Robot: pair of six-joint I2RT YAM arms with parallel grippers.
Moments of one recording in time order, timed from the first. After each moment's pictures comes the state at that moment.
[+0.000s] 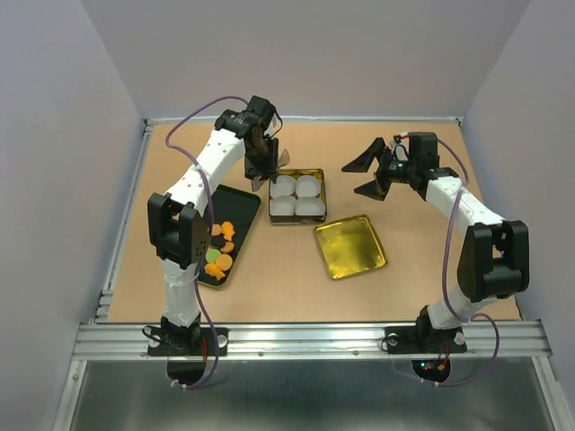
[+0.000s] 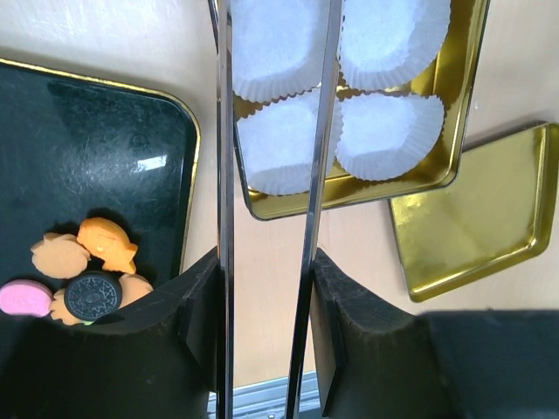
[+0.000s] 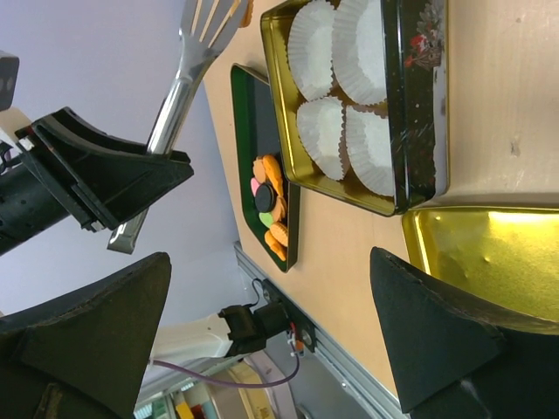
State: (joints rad) left arm -0.45 1.99 2.03 -1.18 0.05 -0.41; right arm 0.09 1.60 1.15 -0.21 -0.79 0.92
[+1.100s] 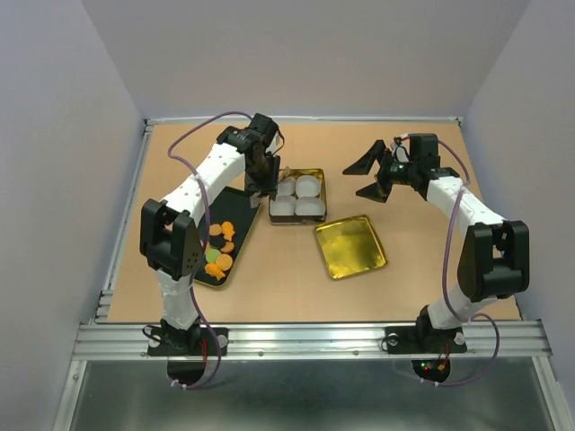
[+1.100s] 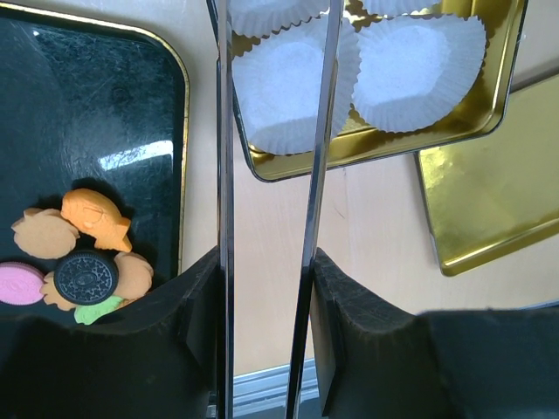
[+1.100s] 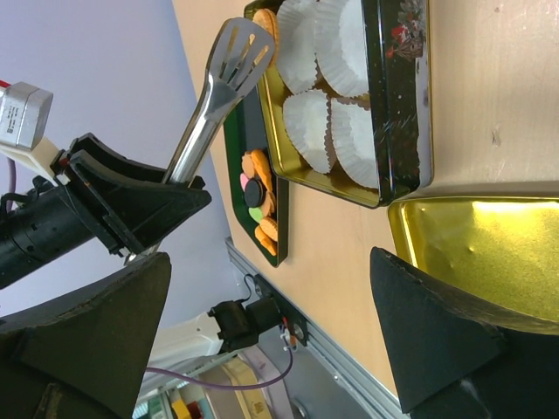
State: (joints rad) left arm -0.50 1.87 1.77 -1.10 0.05 -0.38; right arm 0.08 1.59 1.15 -0.26 -0.79 0.88
